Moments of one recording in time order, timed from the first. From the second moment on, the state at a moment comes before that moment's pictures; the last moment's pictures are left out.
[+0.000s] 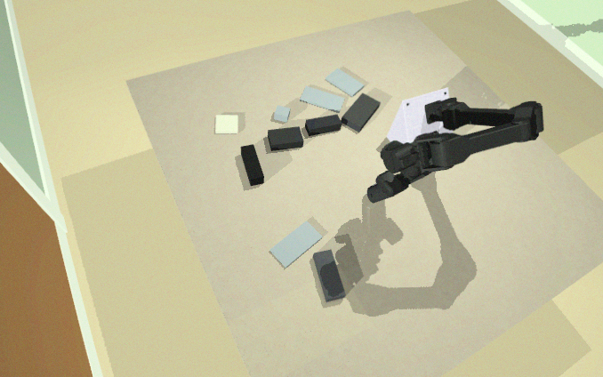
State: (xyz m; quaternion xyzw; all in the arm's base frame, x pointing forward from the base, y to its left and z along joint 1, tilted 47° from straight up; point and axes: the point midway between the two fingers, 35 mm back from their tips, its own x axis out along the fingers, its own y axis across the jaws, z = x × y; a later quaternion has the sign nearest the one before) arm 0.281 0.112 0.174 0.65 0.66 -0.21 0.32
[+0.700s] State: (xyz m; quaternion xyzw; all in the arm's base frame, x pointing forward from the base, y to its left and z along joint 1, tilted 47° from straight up) arm 0.279 0.129 0.181 0.65 0.66 -0.20 0.31
